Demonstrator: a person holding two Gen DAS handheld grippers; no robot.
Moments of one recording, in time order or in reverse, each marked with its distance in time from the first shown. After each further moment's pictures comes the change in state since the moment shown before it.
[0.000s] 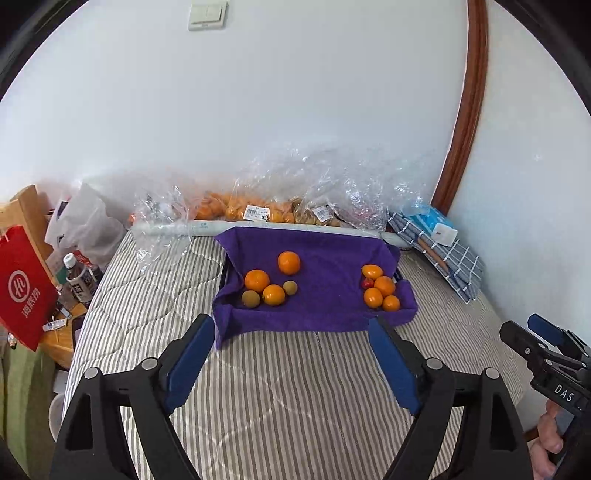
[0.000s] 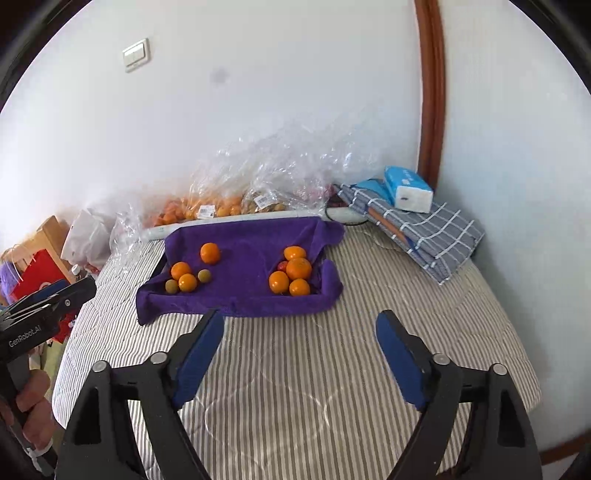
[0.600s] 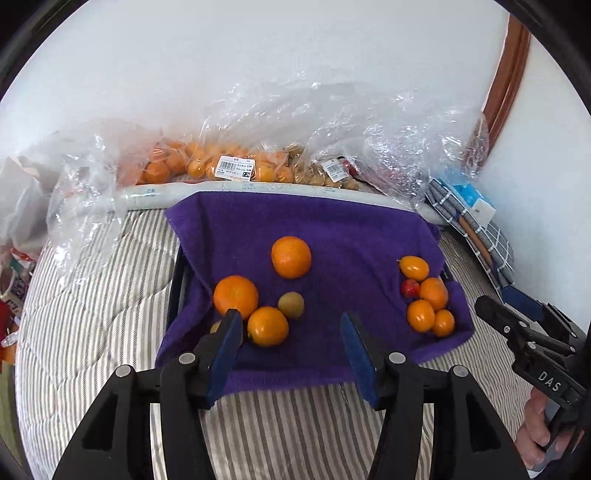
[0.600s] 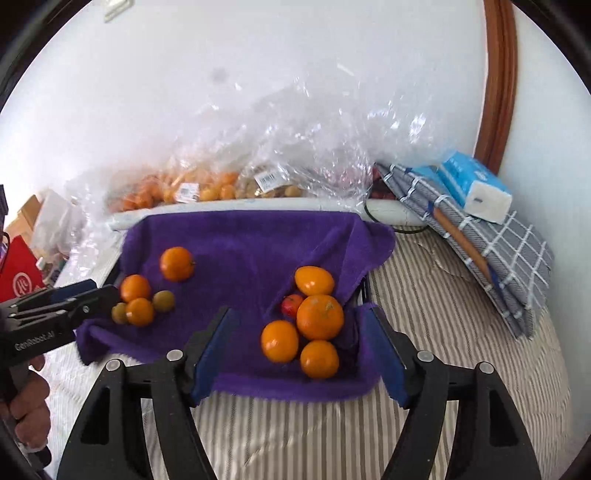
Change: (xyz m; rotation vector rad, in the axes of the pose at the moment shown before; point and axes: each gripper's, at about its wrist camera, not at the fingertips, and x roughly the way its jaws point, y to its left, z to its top) left arm 0.185 0.025 0.039 0.005 0.213 -0.073; right arm 0.181 0.016 0.050 -0.067 0.107 0.048
